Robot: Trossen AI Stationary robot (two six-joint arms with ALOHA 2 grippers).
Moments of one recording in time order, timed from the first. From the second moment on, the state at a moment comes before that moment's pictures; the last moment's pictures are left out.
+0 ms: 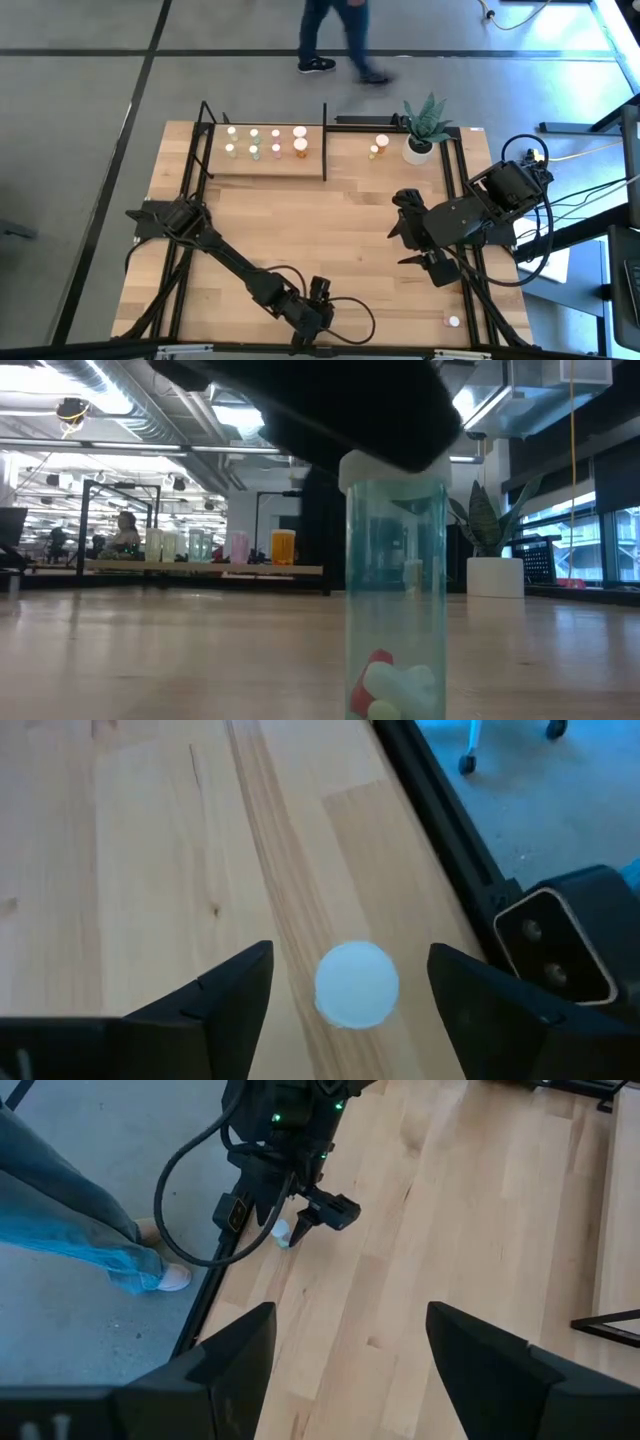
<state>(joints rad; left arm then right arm) -0.61 2.11 1.50 -0.22 -0.27 -0.22 0.53 1.69 2.35 -1.57 0.09 0.18</state>
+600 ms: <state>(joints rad) -0.61 2.12 1.50 -0.22 -0.27 -0.23 0.53 1.69 2.35 -1.57 0.09 0.18</state>
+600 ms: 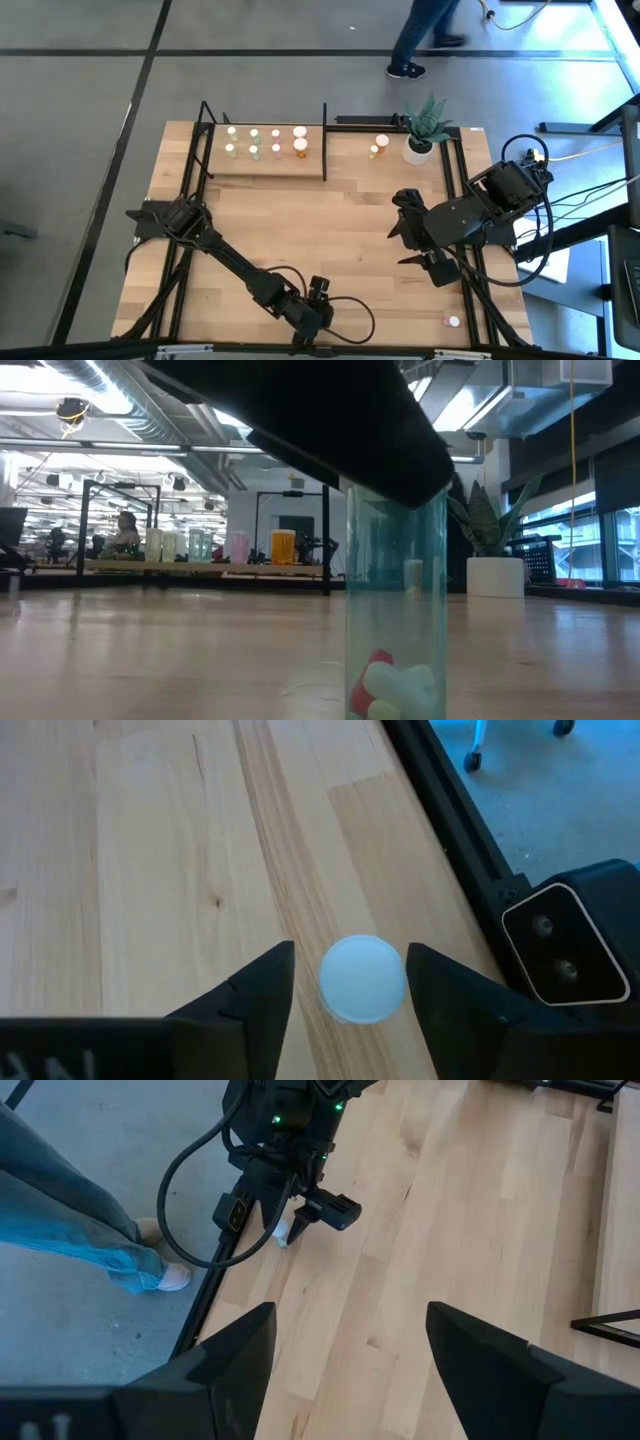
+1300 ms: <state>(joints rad) -0.61 2.12 1.50 -0.22 -0.27 -0.23 0.53 1.69 2.35 -1.57 0.09 0.18</state>
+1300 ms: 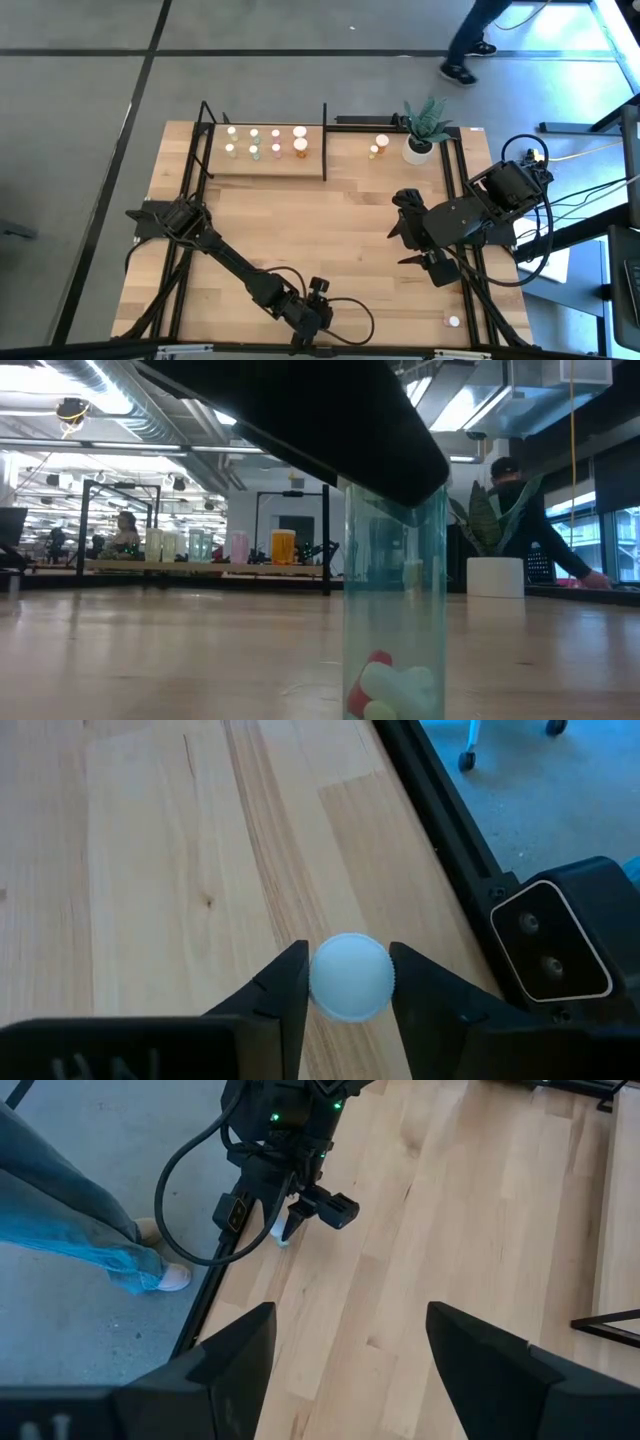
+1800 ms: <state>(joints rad) -0.60 2.05 1.50 -0.30 -0.27 -0.28 0.53 1.69 2.35 -1.57 0.09 0.18</state>
